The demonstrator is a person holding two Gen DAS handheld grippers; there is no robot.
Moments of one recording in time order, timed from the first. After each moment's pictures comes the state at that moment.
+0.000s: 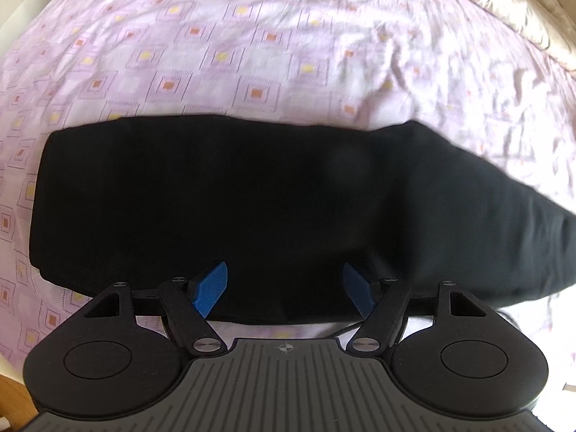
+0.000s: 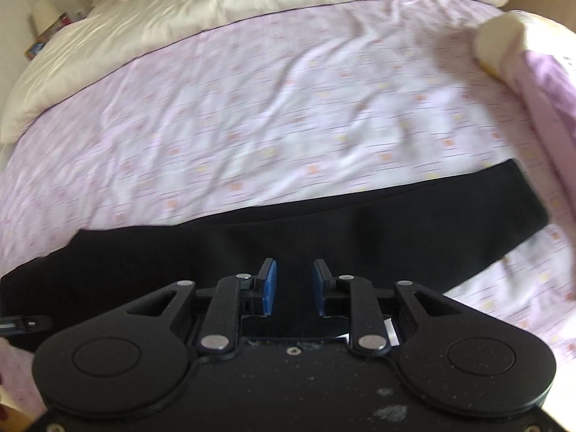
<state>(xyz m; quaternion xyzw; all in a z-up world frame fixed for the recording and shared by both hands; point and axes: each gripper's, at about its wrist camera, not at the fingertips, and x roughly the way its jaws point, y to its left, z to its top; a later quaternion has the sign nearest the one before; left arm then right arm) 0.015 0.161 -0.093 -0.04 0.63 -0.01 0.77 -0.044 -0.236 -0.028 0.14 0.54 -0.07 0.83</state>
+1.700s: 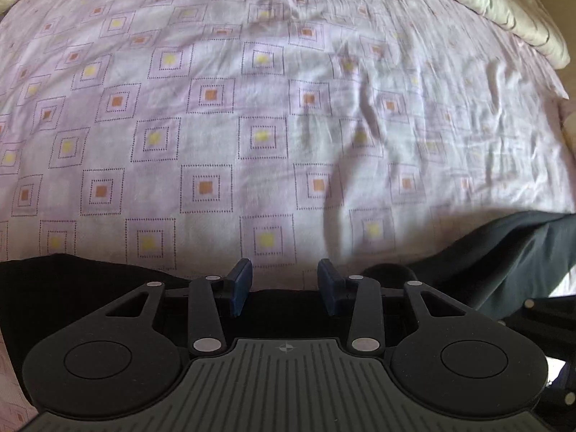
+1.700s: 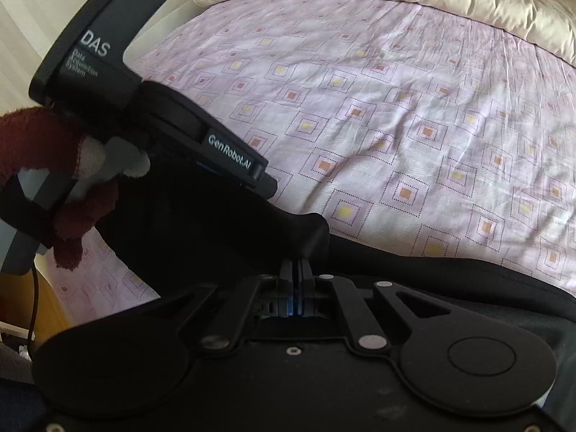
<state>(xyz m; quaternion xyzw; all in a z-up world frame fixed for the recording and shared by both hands) 0.097 0.152 -0.091 -0.02 0.64 -0.11 0.76 0.012 -0.034 -0.048 0.01 0.55 0.23 0.81</state>
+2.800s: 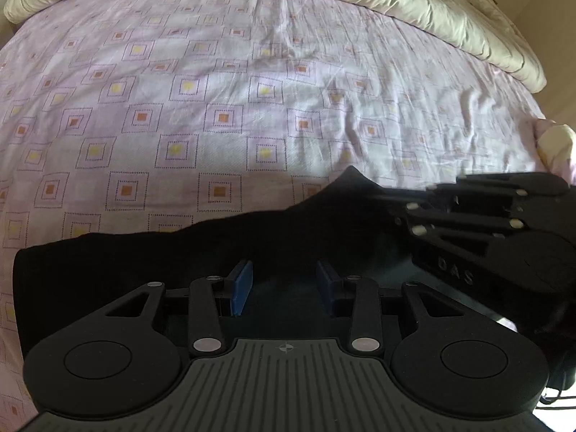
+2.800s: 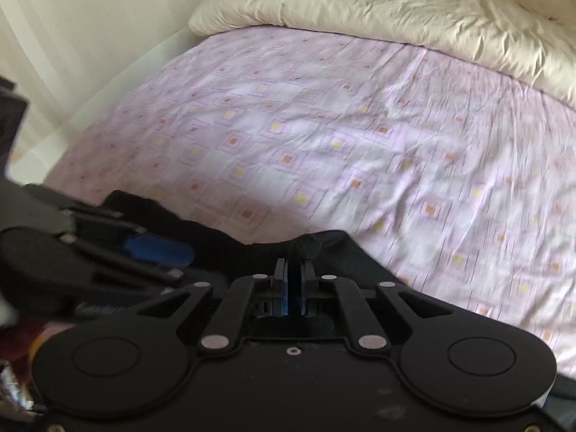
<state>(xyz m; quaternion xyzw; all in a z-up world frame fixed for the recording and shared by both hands) 0.066 0.174 -0.063 -0.04 0.59 -0.12 0.80 0.070 -0.008 -0.044 -0.02 0.50 0.21 0.84</state>
